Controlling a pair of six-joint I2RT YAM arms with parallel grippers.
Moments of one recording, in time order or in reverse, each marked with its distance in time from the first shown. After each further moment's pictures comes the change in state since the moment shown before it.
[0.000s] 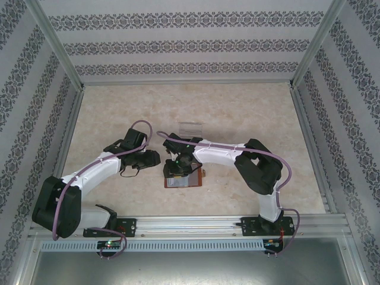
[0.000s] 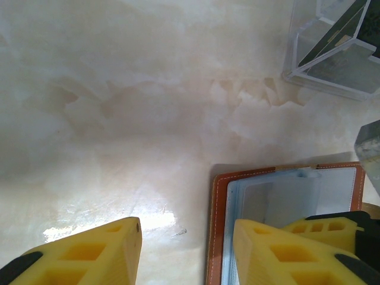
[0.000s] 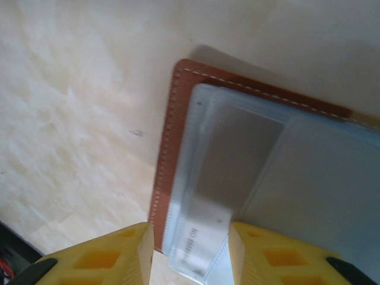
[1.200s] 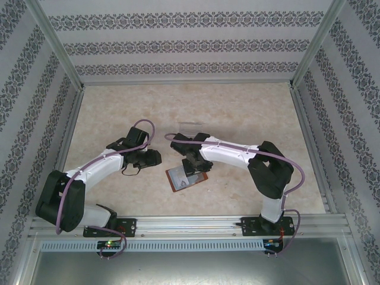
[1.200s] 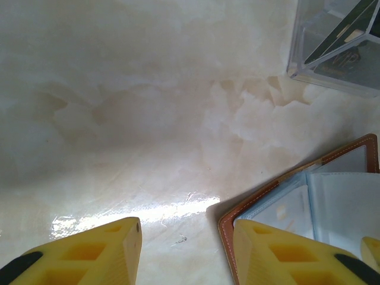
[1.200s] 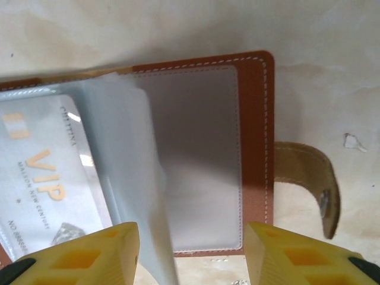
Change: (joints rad) left arm 0.000 0.057 0.027 0.000 0.012 0.021; right arm -0.025 -0.105 0.006 -0.364 0.386 -0.069
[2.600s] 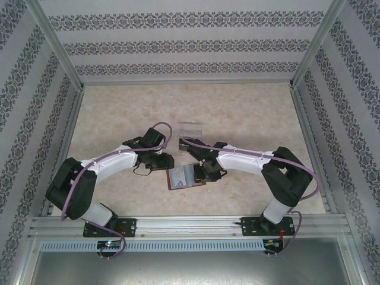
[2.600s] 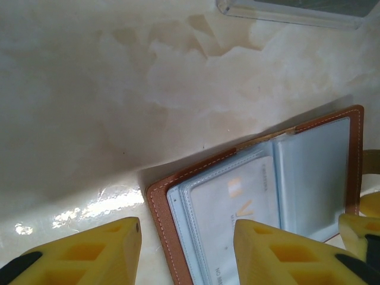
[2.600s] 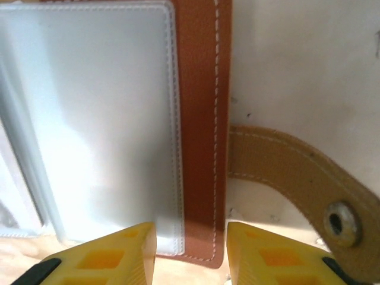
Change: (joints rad) left arm -0.166 0.138 0.093 -0.010 0.014 -0.006; right arm -0.058 -0.175 -0.321 0.225 -0.178 0.089
